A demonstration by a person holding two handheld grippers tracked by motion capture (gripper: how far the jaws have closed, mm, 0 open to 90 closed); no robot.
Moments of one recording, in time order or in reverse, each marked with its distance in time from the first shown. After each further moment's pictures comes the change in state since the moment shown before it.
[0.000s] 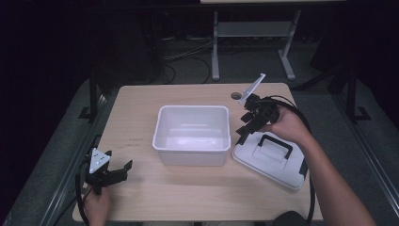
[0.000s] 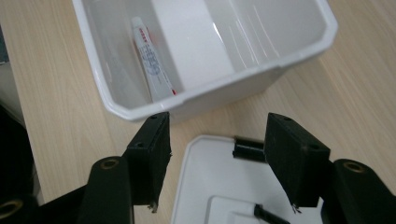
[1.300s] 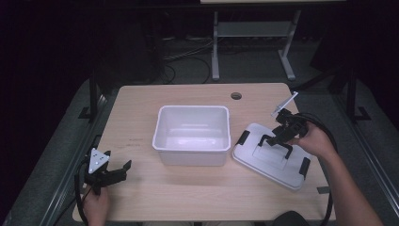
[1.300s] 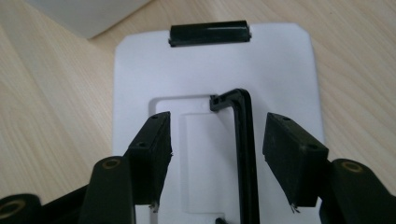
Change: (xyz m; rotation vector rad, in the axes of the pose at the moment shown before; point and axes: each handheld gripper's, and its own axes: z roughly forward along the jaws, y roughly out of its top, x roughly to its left) left arm 0.002 -0.001 -0.001 0.004 0.011 -0.001; right arm -0.043 -0.108 0.018 0.068 -0.065 0.216
